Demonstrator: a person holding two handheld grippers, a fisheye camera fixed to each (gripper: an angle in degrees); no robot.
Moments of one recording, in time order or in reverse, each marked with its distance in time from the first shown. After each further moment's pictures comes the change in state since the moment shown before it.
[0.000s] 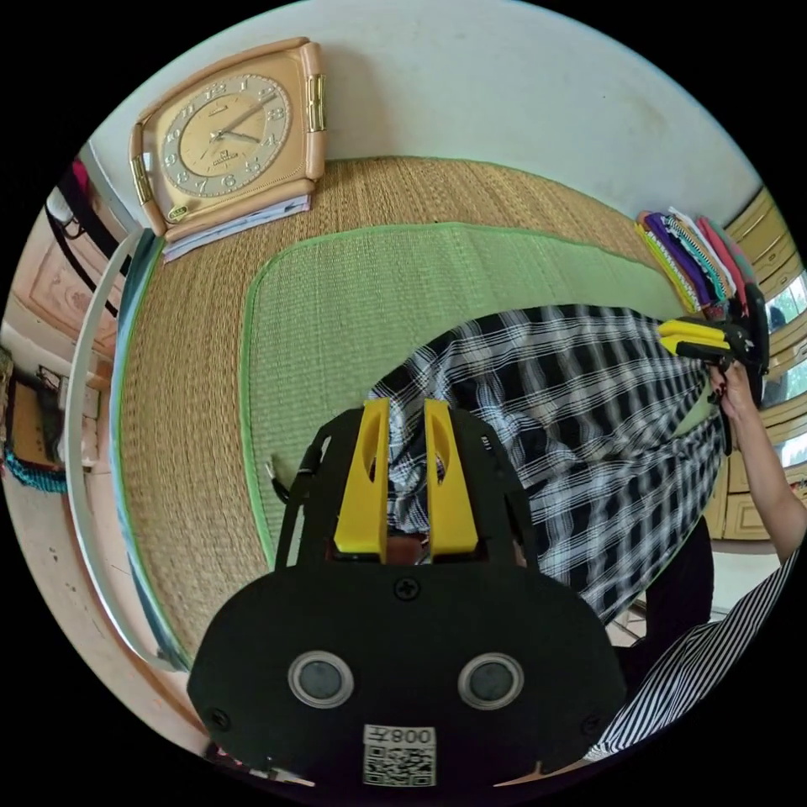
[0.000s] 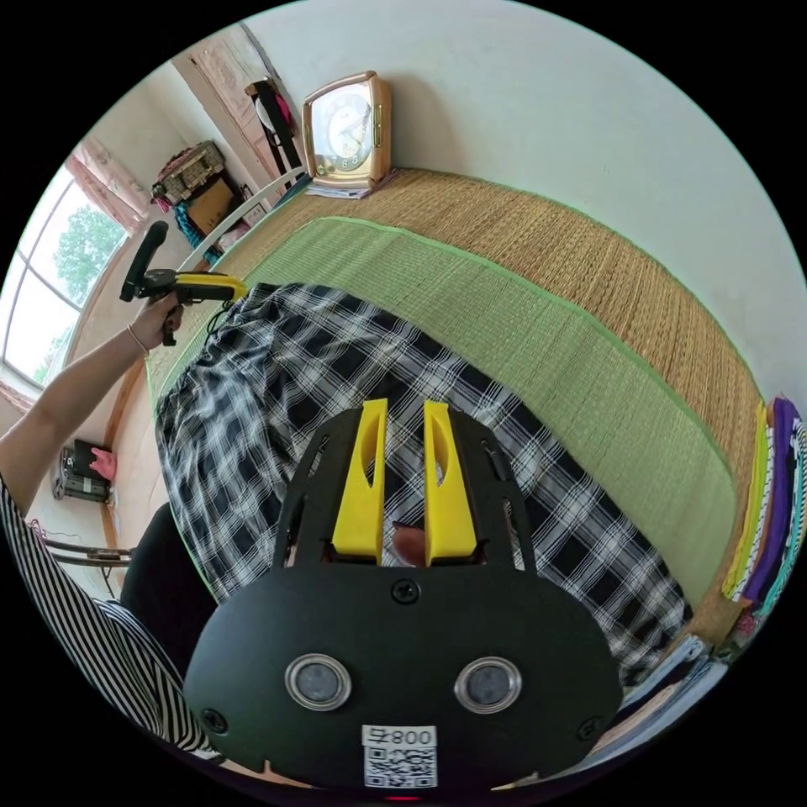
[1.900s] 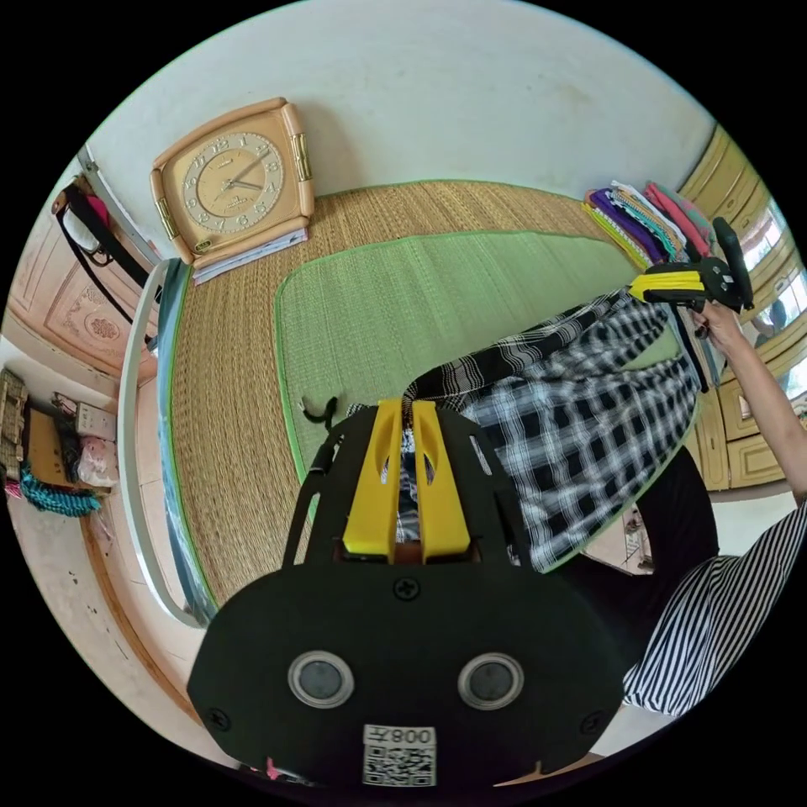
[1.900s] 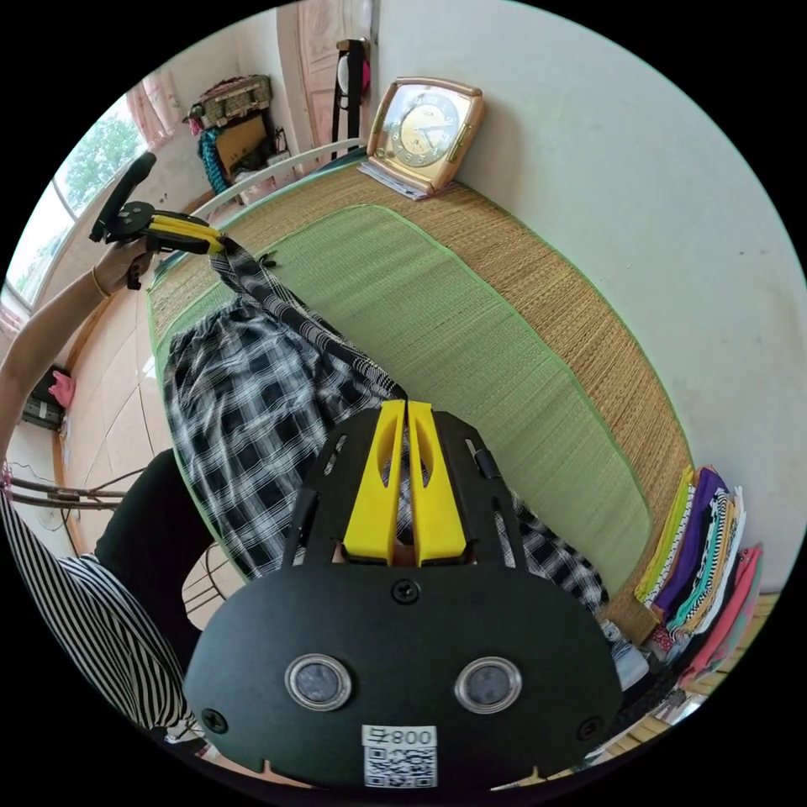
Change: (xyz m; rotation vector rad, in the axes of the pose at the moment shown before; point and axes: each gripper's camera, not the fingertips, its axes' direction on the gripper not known) left arm 0.156 0.121 -0.119 0.069 -0.008 0.100; right arm -0.220 0.017 -0.028 -0.068 0.161 -0.207
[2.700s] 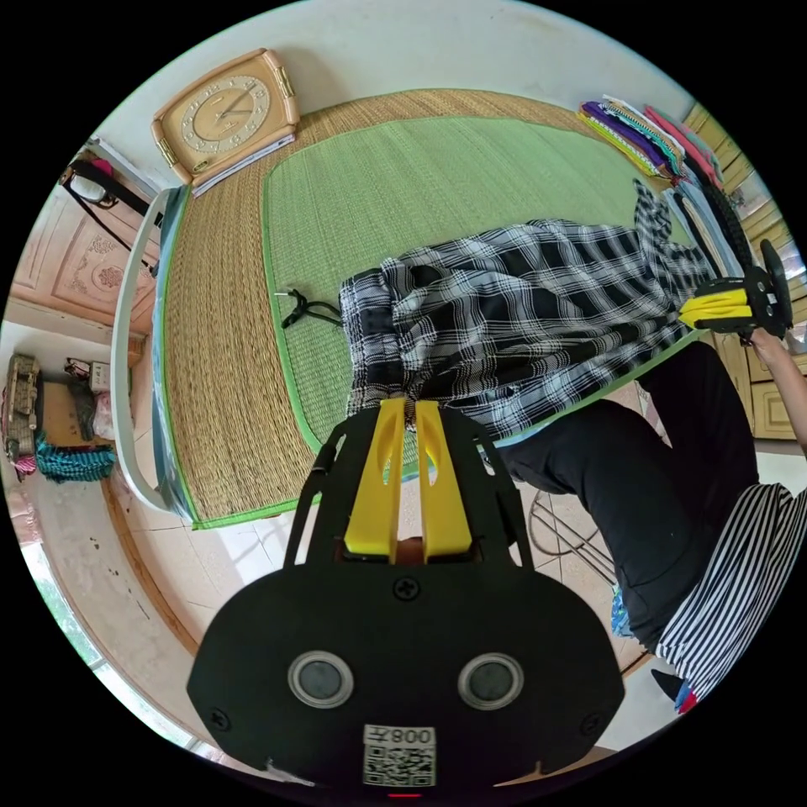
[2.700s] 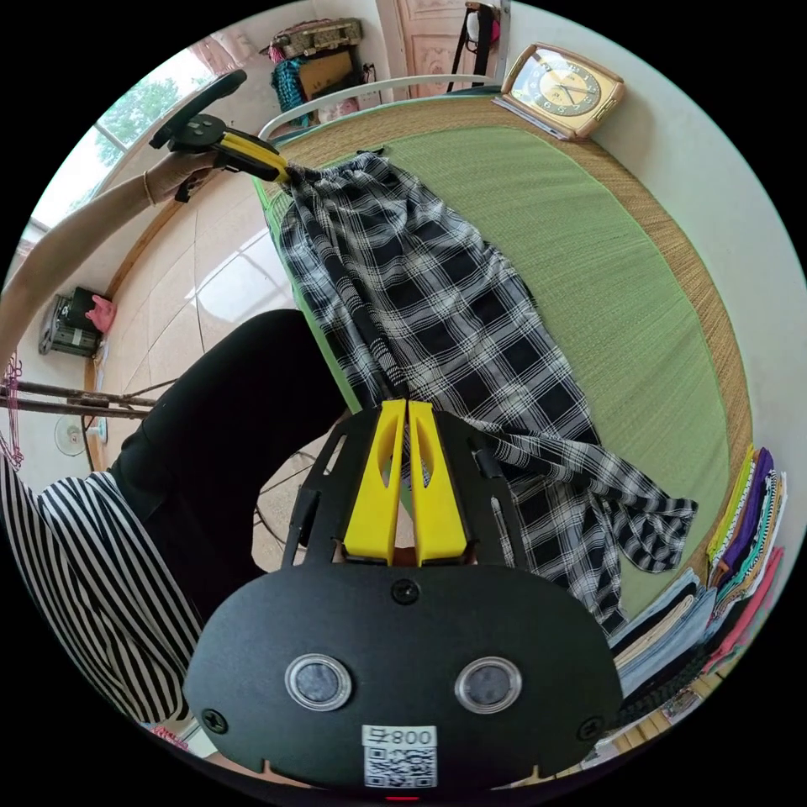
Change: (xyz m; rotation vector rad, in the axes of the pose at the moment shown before) left arm -0.003 0.159 0.095 -0.210 -0.077 0.023; right arm -0.147 0.144 0.085 -0.180 -0.144 -0.120
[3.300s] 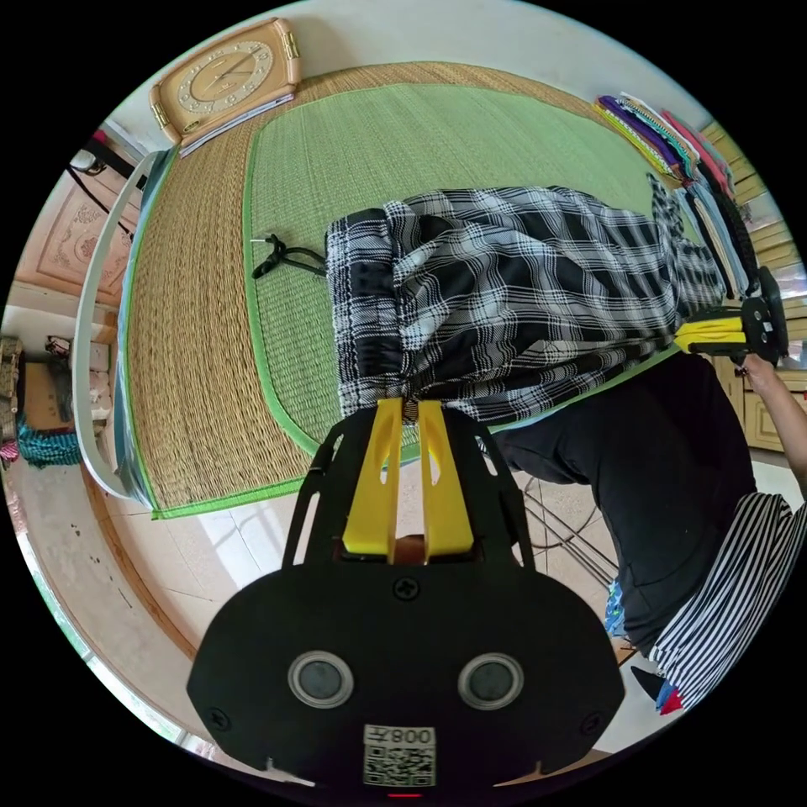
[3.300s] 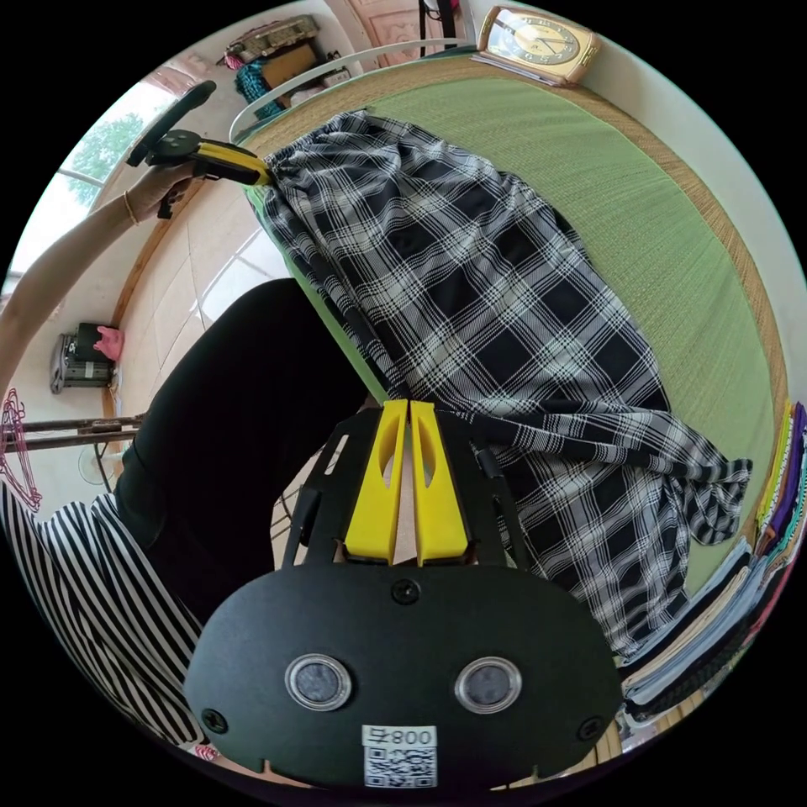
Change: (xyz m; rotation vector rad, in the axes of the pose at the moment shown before) left arm -0.070 0.014 0.122 -0.046 0.078 -0.054; right arm 0.036 0.036 0.068 -0.060 -0.093 0.114
